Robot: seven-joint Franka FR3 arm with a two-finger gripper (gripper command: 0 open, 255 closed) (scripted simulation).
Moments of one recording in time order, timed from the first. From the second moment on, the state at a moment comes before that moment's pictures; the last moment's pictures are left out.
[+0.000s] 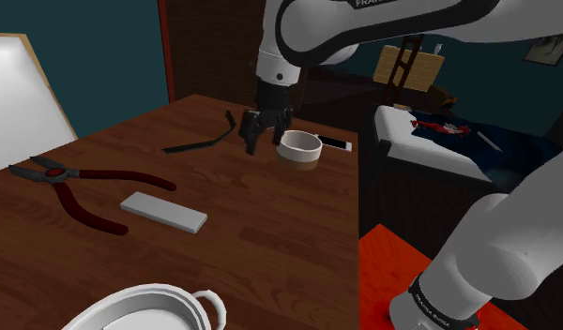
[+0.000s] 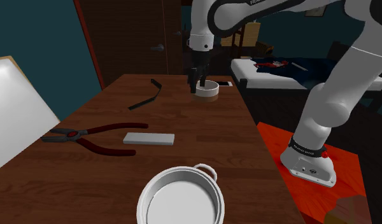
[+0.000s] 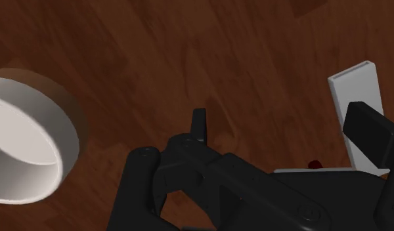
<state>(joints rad) 0.09 -0.23 0.30 -2.14 0.13 1.95 0.17</state>
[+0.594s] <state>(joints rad) 0.15 0.09 0.40 -1.93 0.00 2.04 0.27</state>
